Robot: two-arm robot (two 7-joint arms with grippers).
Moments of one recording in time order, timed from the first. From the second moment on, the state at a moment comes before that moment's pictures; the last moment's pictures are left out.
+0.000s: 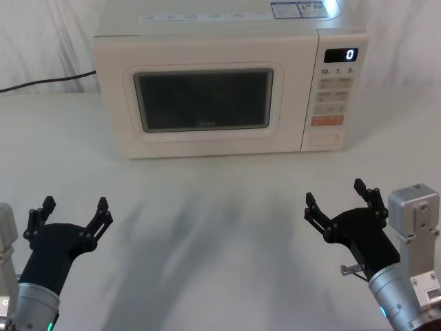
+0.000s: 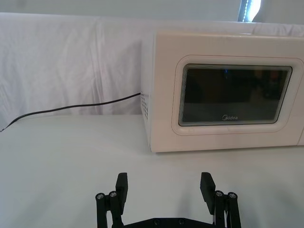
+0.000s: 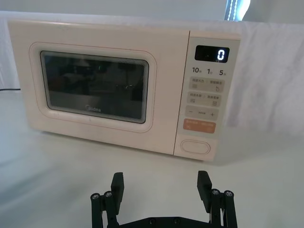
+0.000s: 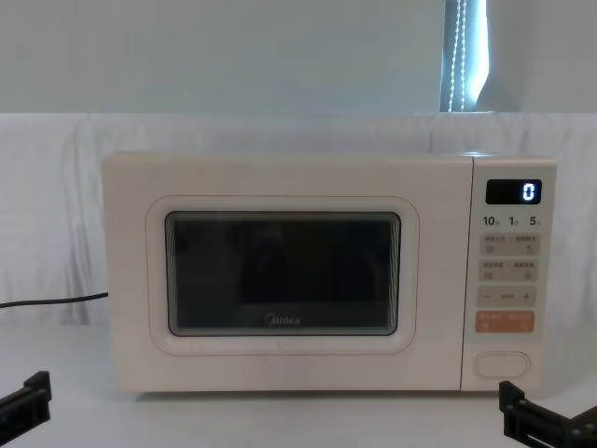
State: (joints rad) left arm 0.27 0.24 0.04 -1.85 -0.25 -0.02 -0.02; right arm -0.17 0.19 -0.26 -1.77 0.07 -0.06 -0.03
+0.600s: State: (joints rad) left arm 0.27 0.24 0.04 -1.85 -0.25 -0.02 -0.02; right arm -0.17 0.19 -0.26 -1.77 0.07 -0.06 -0.03
